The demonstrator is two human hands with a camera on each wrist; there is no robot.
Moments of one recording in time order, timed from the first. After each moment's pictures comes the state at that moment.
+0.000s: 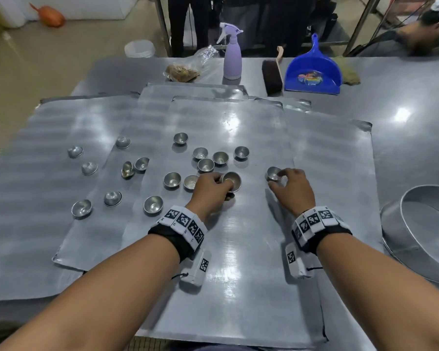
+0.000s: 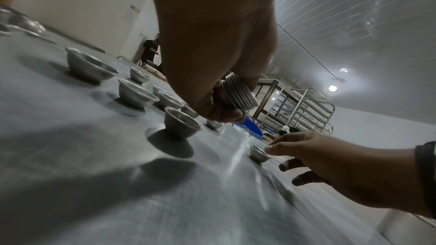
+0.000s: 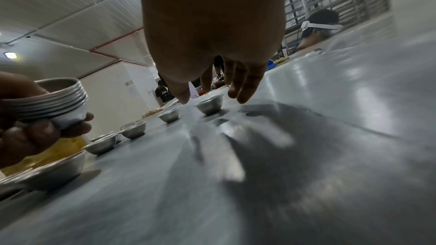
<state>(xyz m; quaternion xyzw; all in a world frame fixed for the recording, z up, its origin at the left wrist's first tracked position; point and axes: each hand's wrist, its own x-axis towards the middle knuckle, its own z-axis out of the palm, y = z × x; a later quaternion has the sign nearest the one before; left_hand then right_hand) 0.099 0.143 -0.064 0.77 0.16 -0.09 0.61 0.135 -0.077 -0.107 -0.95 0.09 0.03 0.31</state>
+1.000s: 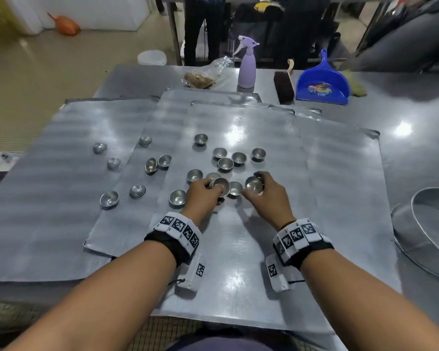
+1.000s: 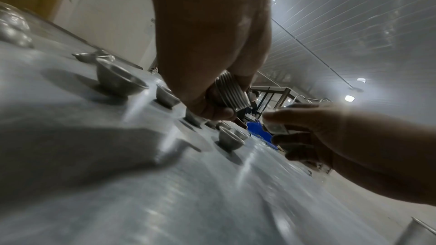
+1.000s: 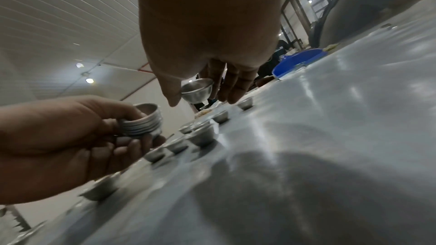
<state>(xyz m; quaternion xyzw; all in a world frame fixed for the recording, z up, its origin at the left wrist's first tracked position) 0.054 0.205 -0.057 0.74 0.22 -0.06 0.64 0.076 0.026 -0.076 -0.91 -0.01 0.02 0.41</state>
